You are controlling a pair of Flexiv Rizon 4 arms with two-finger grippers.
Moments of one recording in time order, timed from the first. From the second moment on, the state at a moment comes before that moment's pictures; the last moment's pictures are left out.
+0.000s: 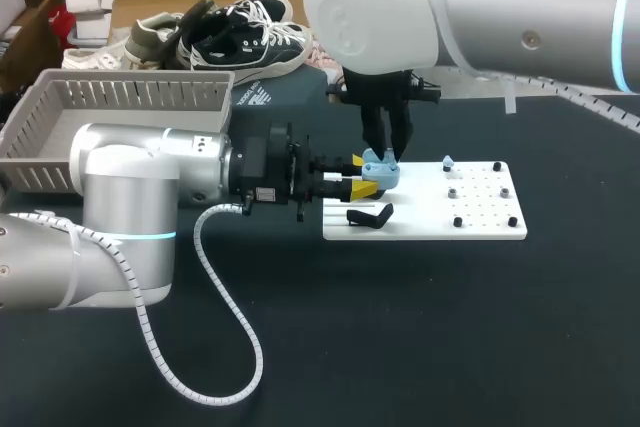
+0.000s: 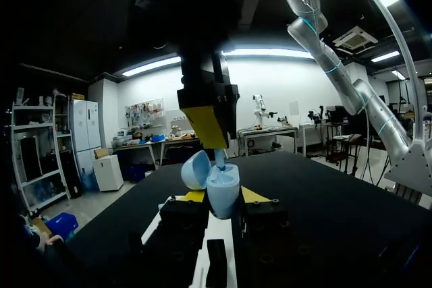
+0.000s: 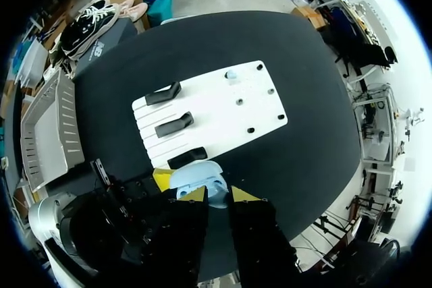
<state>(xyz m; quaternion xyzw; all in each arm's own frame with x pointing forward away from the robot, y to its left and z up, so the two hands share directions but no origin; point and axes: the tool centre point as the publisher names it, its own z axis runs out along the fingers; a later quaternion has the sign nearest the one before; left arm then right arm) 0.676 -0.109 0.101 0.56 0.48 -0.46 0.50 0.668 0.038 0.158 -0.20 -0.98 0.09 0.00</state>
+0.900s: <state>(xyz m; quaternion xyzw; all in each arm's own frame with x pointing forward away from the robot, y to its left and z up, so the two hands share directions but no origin) 0.676 -0.110 0.101 0.56 0.48 -0.46 0.50 0.670 0.043 0.150 -0.19 -0.98 0.11 0.00</state>
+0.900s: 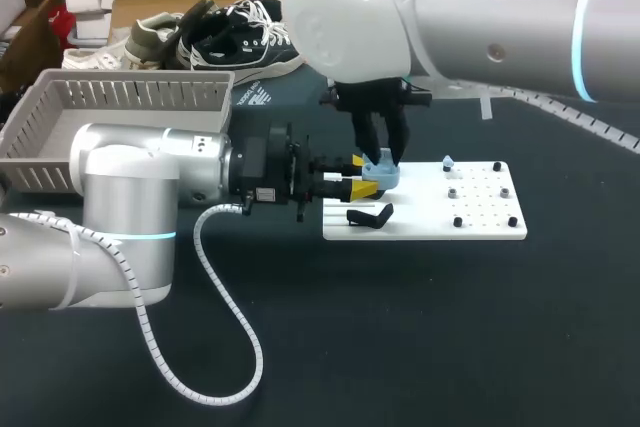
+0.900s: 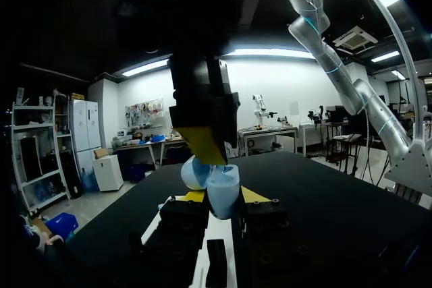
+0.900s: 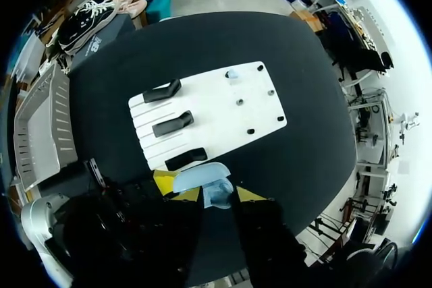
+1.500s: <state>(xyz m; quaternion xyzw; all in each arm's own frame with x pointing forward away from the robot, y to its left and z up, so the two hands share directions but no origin) 0.676 -0.110 0.101 0.56 0.48 -0.46 0.50 0.677 0.044 0.185 -0.22 -0.97 0.08 -0.01</state>
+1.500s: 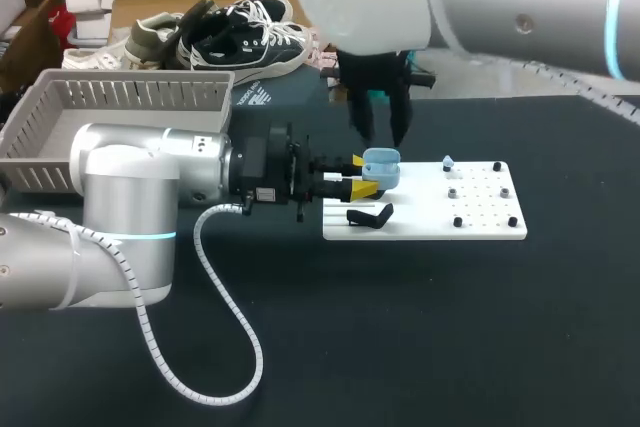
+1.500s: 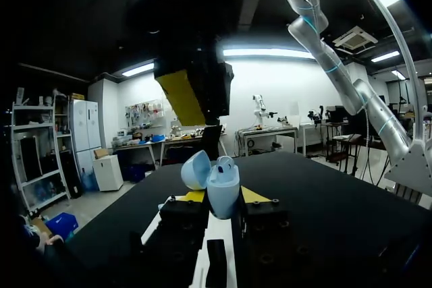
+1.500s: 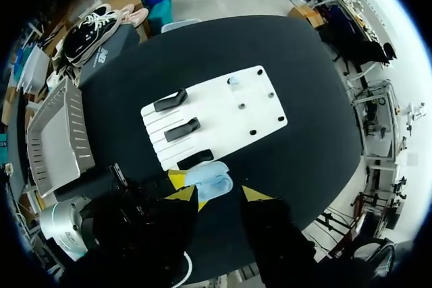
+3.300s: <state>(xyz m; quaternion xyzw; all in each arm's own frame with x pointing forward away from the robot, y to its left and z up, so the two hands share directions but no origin) 0.676 -0.110 0.101 0.56 0.48 -0.46 0.50 0.764 -0.068 0.070 -0.22 -0.97 -0.03 -0.06</state>
